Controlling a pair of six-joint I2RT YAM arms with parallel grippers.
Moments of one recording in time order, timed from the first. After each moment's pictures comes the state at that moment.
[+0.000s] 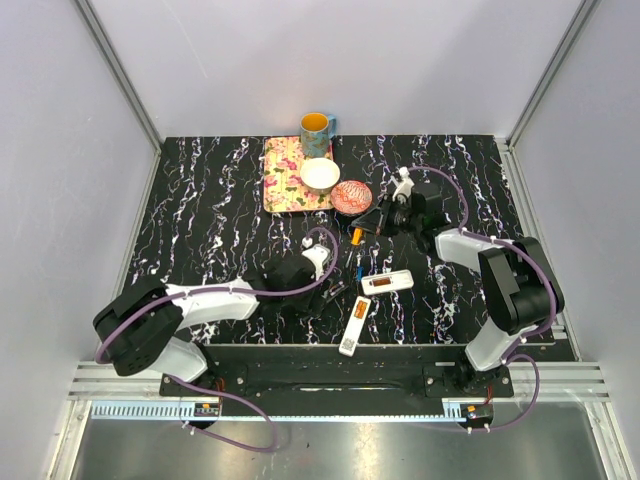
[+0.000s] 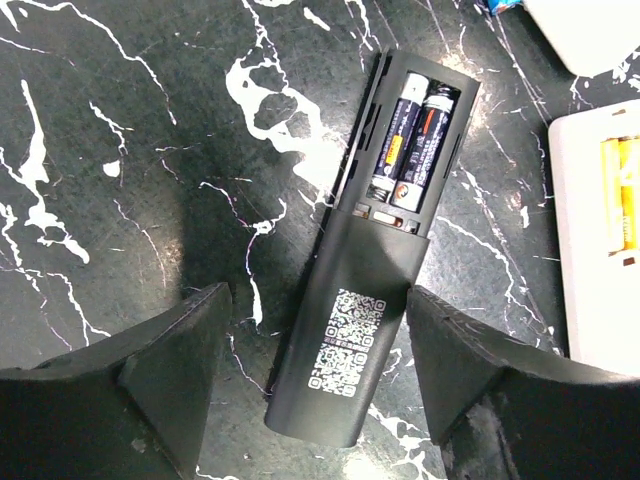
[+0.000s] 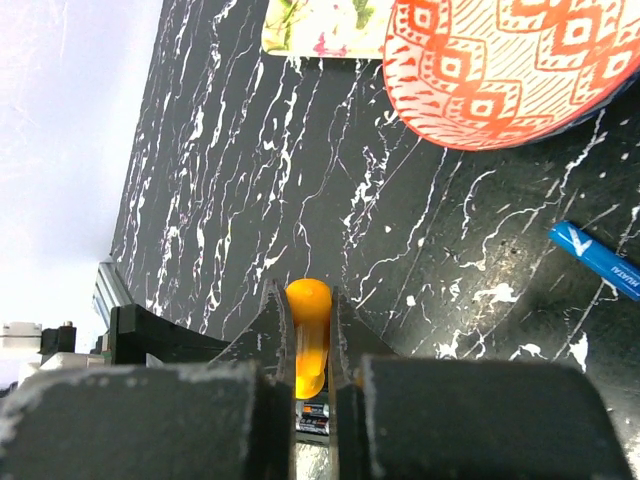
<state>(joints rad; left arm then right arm) -0.91 1.43 0.61 -0.04 -0.09 -0.34 0.31 1.68 0.86 0.36 -0.59 0.61</state>
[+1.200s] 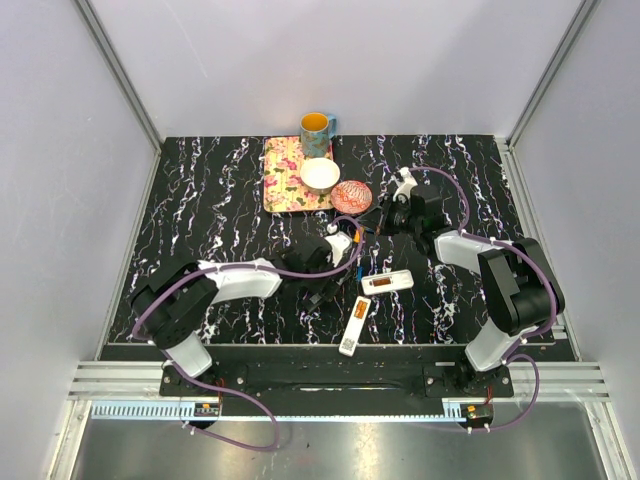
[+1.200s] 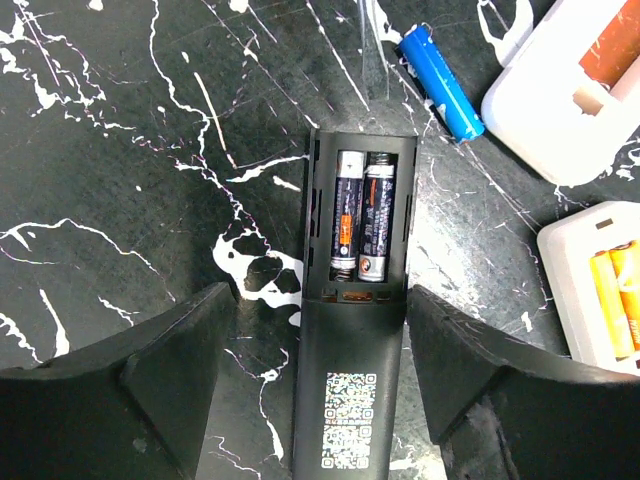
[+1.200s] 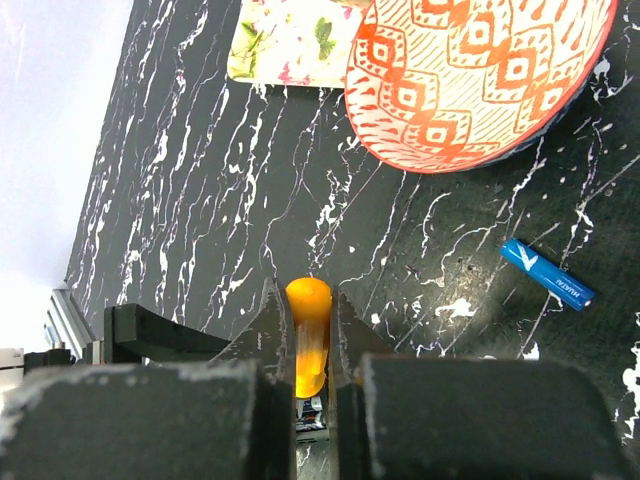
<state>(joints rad) -0.85 1.66 0.82 -0.02 -0.01 -0.13 0.33 1.67 0.83 0.41 -0.50 0.57</state>
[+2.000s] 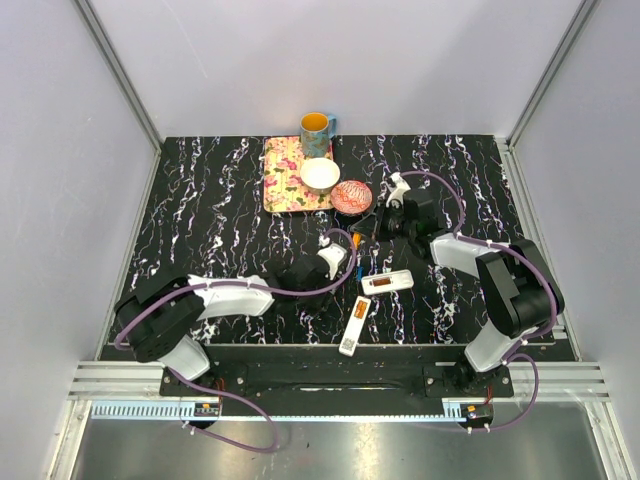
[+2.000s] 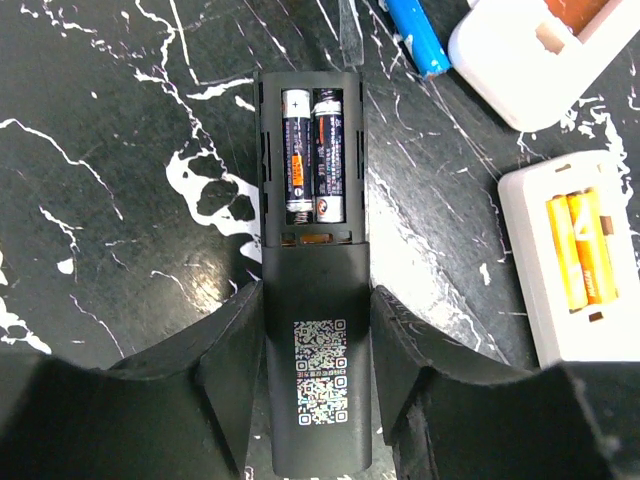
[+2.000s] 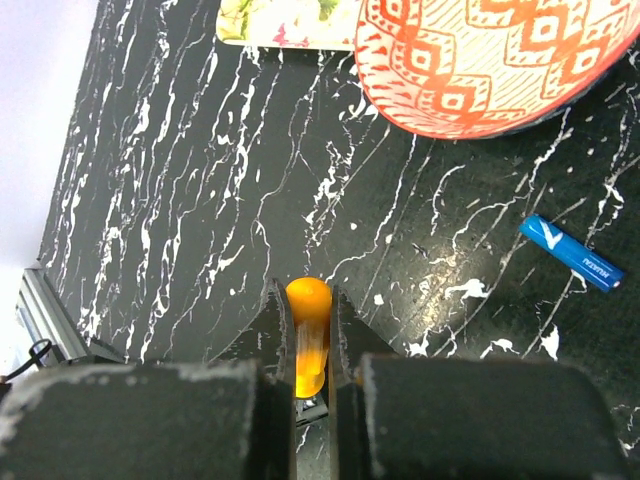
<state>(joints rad) -0.95 1.56 0.69 0.05 -0.11 -0.27 0.38 1.66 0.82 0.38 -0.46 0.53</state>
